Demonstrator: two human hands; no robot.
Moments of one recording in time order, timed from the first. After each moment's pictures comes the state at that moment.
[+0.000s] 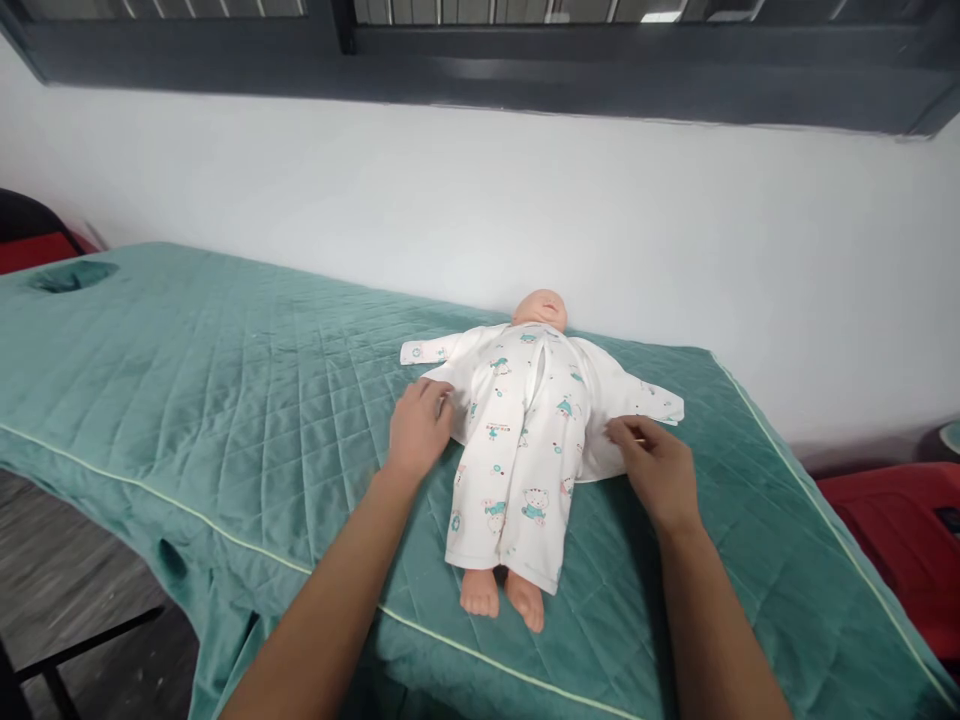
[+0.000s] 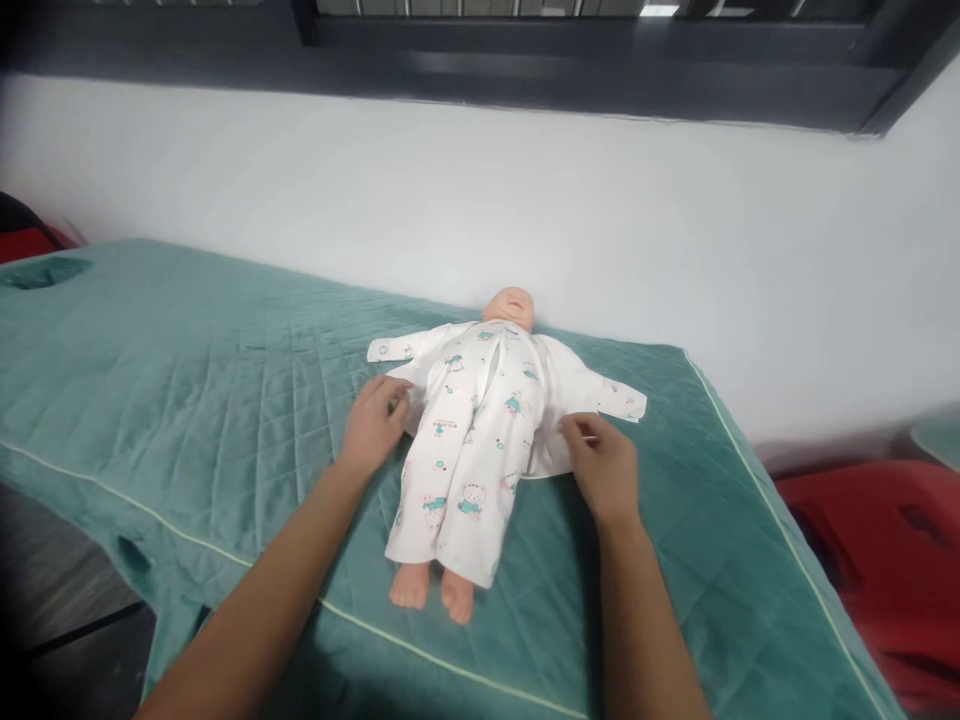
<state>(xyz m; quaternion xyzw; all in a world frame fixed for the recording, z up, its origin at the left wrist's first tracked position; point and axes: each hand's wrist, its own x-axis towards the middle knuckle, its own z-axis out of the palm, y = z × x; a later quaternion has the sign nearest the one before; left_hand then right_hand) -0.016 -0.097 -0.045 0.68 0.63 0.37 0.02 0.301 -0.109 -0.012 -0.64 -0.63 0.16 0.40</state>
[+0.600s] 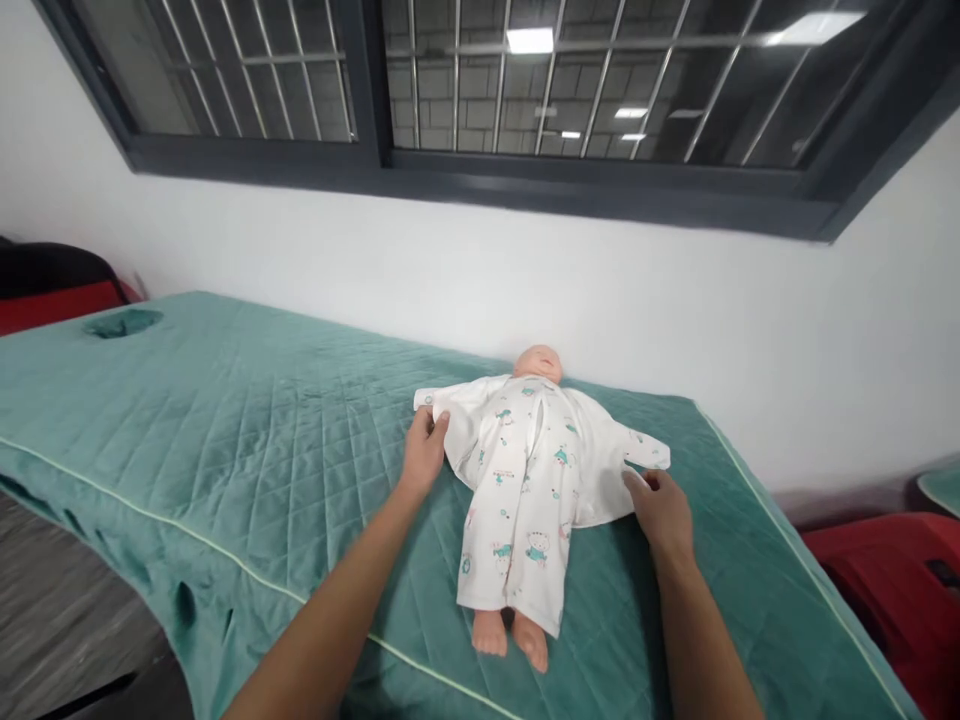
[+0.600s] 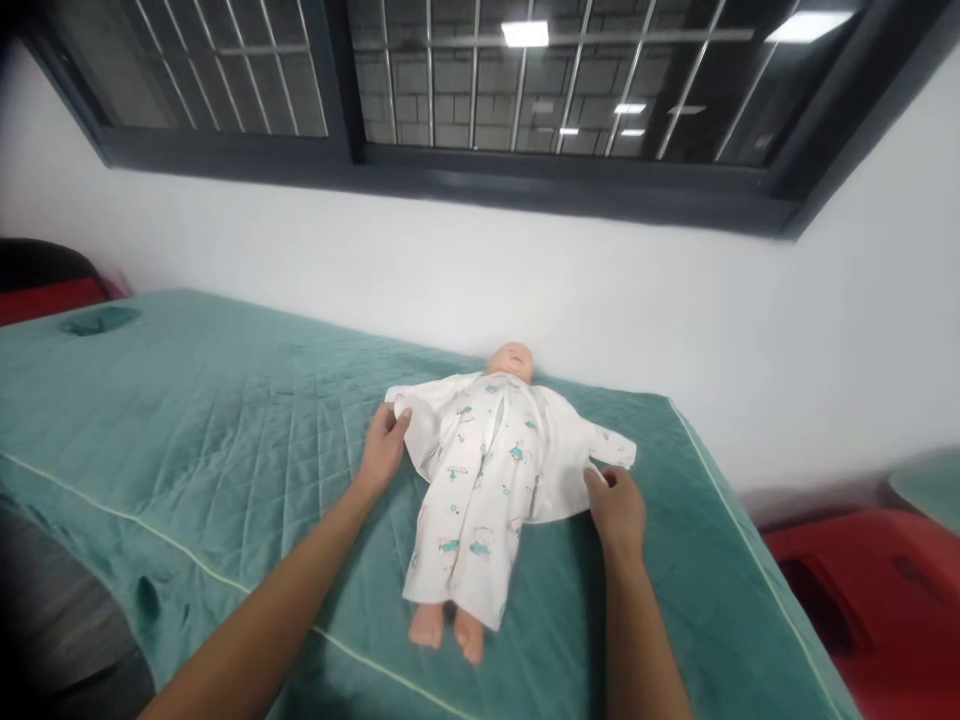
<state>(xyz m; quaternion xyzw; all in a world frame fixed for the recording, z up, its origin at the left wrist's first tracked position) -0.025 -0.073 -0.022 0.53 0.60 0.57 0.19 0.325 -0.090 -0.013 -0.78 -0.48 0.12 0.39</state>
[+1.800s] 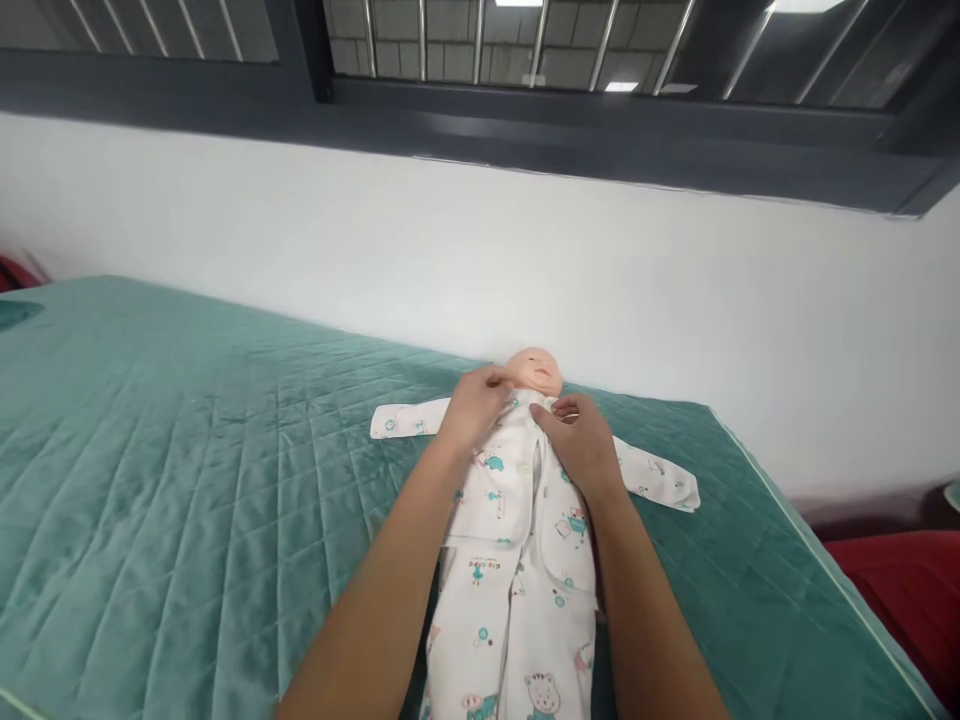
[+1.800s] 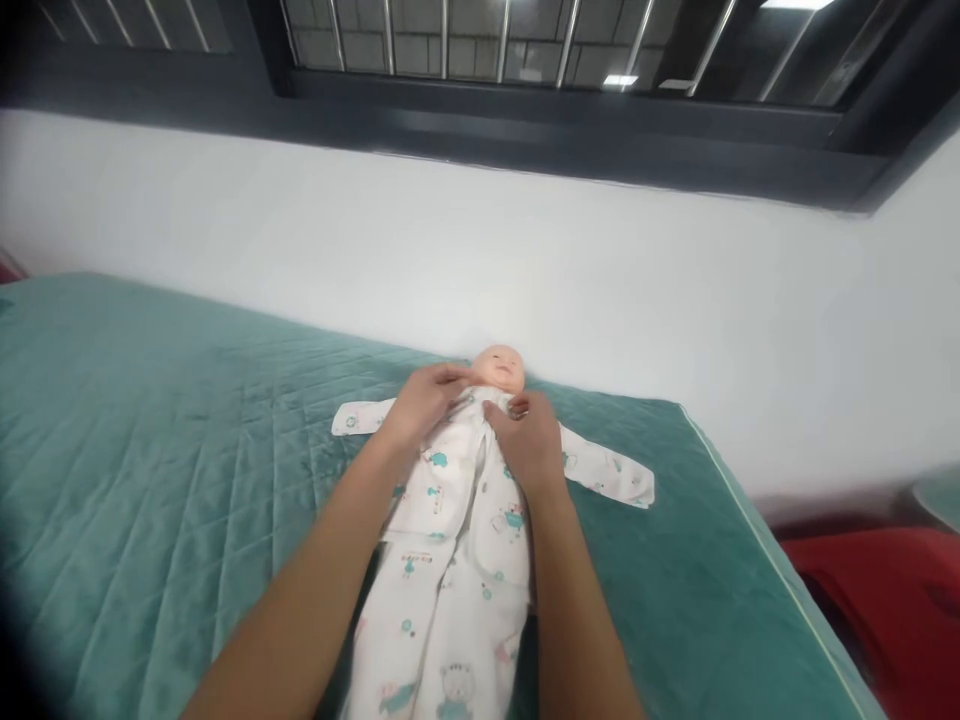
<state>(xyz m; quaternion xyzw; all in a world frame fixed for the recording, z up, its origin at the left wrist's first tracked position) 0.055 0.037 0.053 0.55 0.51 0.51 0.42 0.216 0.016 0.035 -0.66 -0.58 0.21 0.43</state>
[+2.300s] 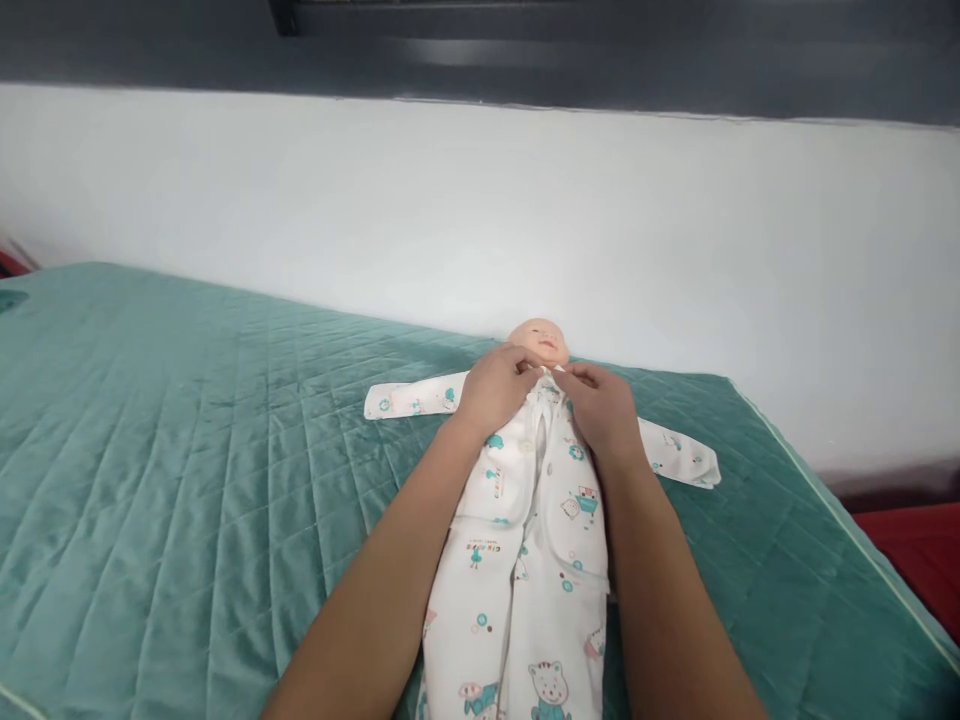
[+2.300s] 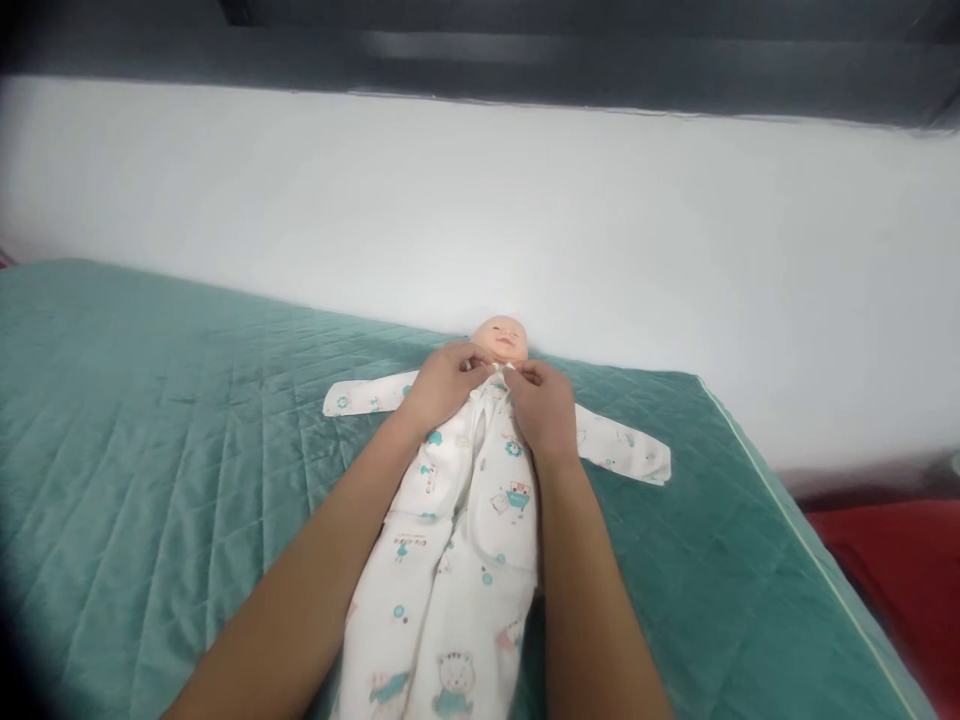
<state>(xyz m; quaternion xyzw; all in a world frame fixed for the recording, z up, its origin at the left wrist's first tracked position) 0.072 0.051 0.030 0.71 0.50 0.43 0.24 0.220 0.026 0.039 -0.60 -0.56 0.29 0.50</state>
